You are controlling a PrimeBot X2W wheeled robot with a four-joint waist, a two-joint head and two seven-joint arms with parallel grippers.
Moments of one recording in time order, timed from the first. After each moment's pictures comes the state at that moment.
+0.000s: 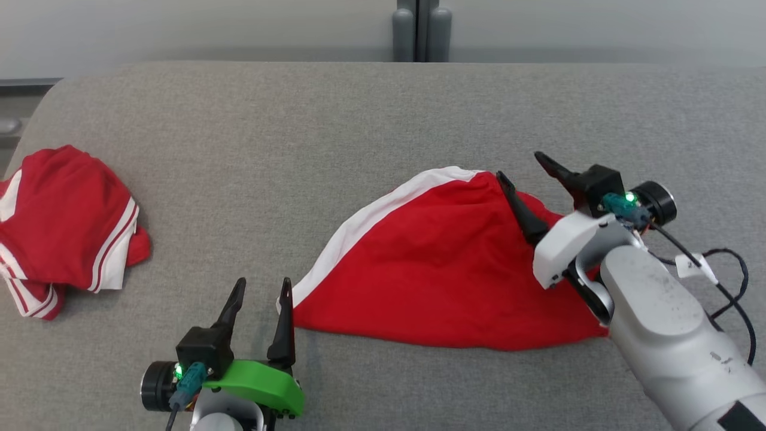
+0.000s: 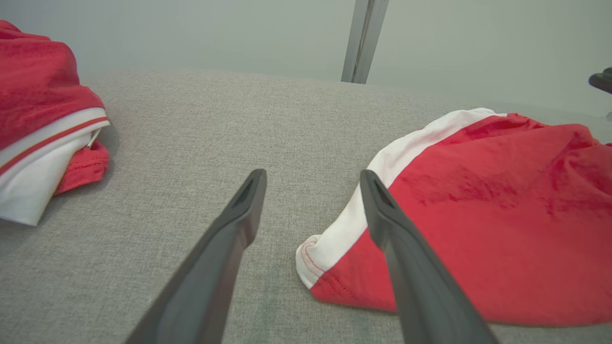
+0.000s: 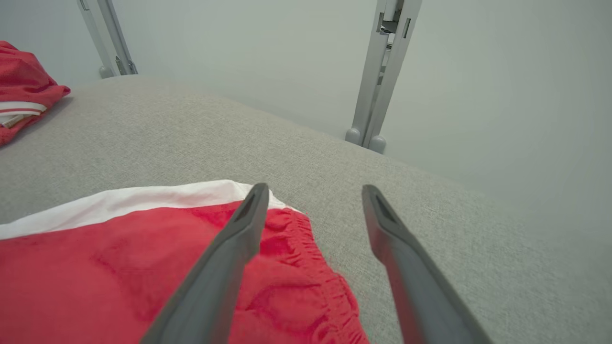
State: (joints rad) left arm -0.11 0.05 -0.23 0.34 -0.26 -0.04 -0.26; right arm -0.64 -0.17 0.39 0.69 0.22 0.13 -0.25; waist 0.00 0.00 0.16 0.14
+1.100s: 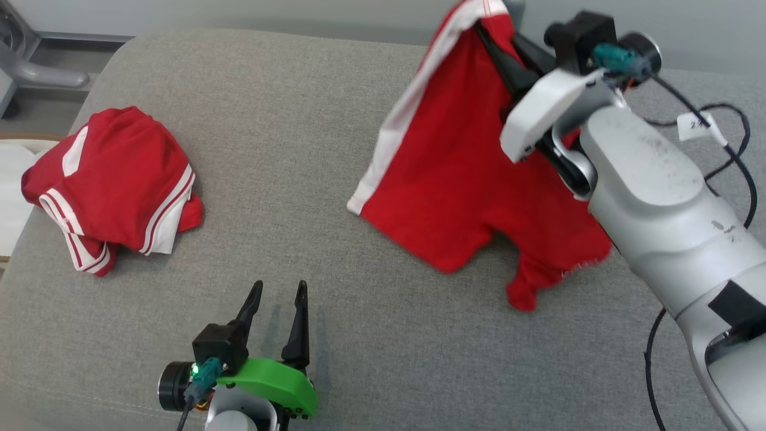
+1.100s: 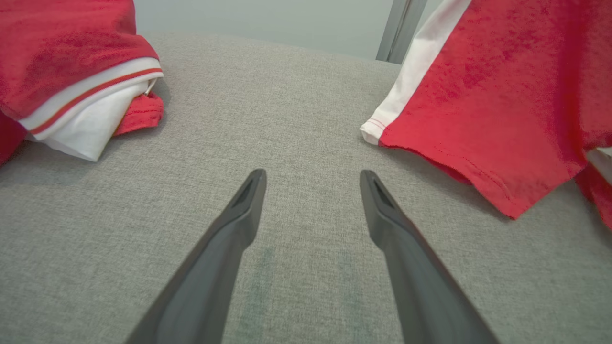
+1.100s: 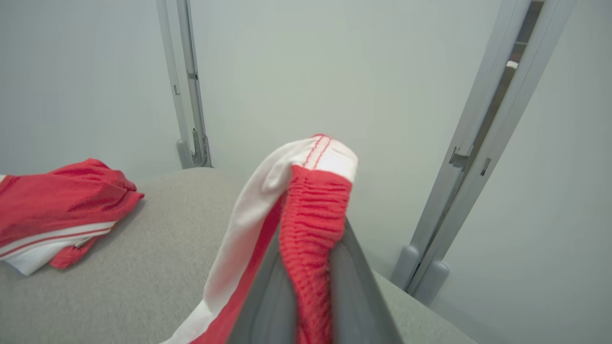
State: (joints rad) left arm -0.15 0.05 -0.31 0.40 -0.33 -0.02 -0.26; right arm -1.08 -0.17 0.65 0.84 0.49 0.13 -0.26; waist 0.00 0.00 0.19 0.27
